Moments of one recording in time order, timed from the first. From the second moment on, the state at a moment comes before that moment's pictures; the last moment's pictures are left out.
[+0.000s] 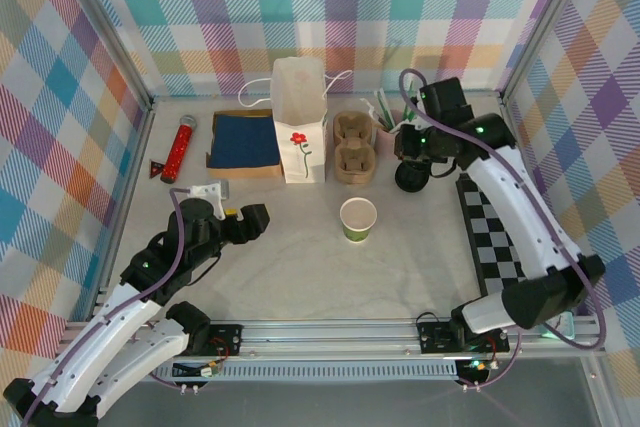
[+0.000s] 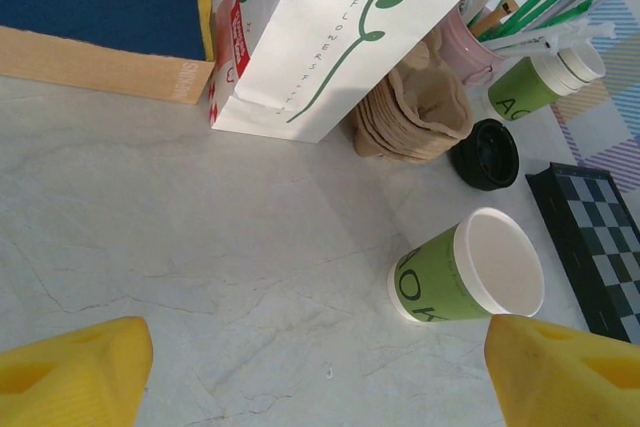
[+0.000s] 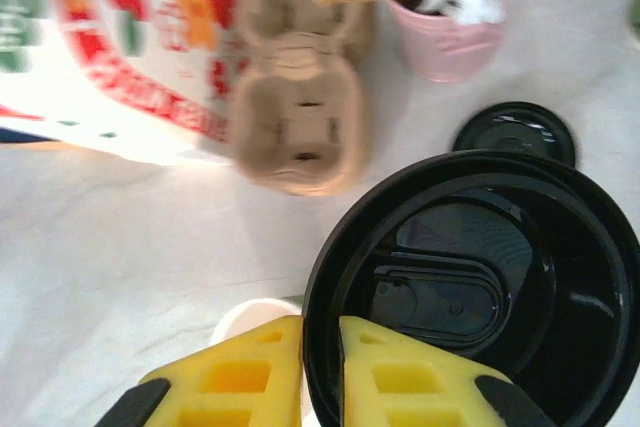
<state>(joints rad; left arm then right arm) -0.58 0.63 0.69 -0.56 -0.05 -0.63 0.40 1.41 1.65 -1.11 -0.09 0.41</state>
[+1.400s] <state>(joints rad) -0.63 0.99 0.99 0.27 0.35 -0.99 0.41 1.25 1.61 0.06 -1.00 1.26</state>
